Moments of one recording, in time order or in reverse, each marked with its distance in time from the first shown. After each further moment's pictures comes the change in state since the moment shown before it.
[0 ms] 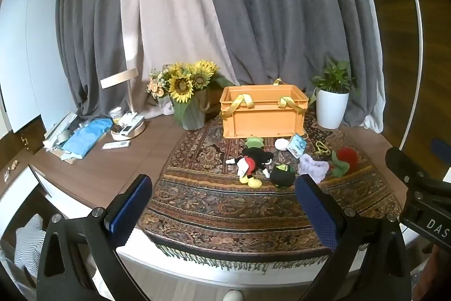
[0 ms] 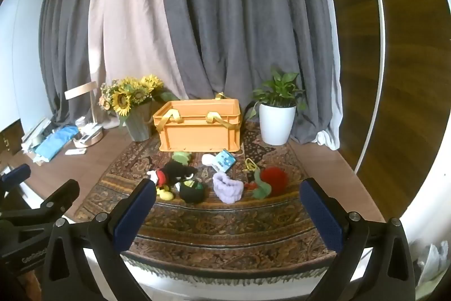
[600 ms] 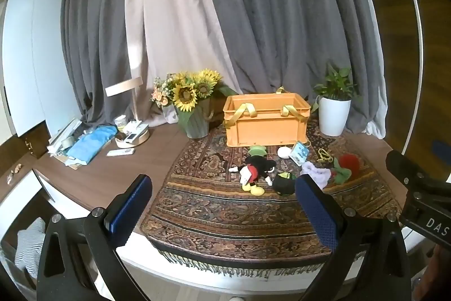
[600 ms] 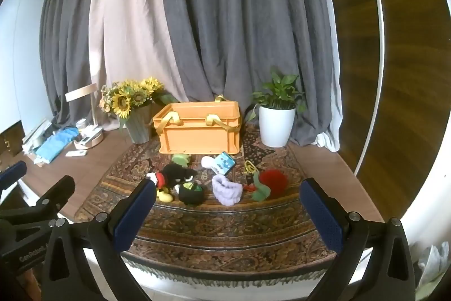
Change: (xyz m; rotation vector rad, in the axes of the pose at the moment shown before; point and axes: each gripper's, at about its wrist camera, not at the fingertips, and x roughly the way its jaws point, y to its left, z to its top) left arm -0.007 -0.002 -0.001 0.013 -0.034 0.021; right arm -0.002 -0.003 0.000 -0.004 -0.012 0.000
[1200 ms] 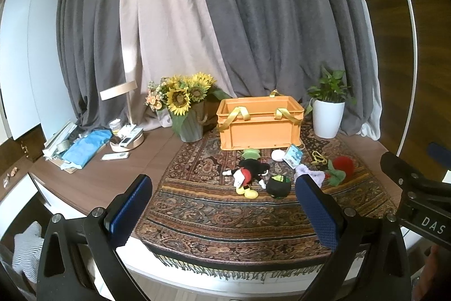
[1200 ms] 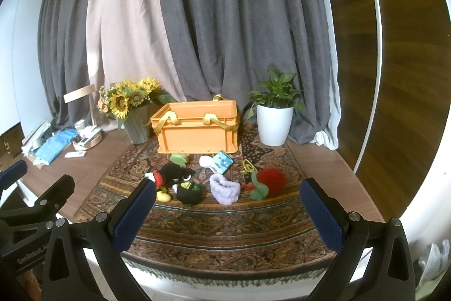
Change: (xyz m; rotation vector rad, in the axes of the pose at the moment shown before) left arm -0.001 -0.005 0.004 0.010 -0.014 -0.022; right arm -0.002 -0.005 -0.001 0.009 0.001 0.000
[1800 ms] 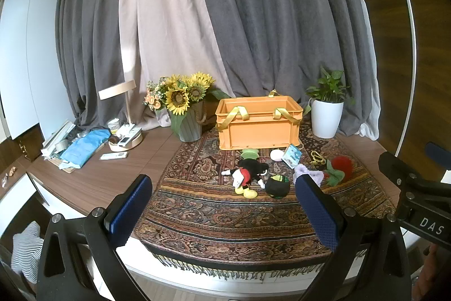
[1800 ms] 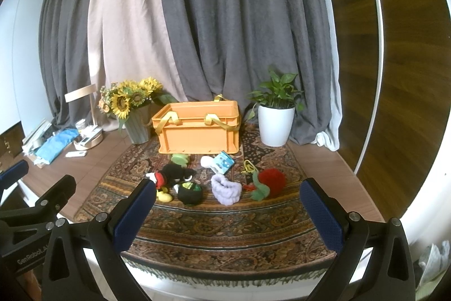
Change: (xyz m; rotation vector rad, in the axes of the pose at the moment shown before) left arm 0.000 -0.003 -0.001 -0.001 0.000 0.002; right arm 0.000 0.000 0.001 0.002 0.001 0.001
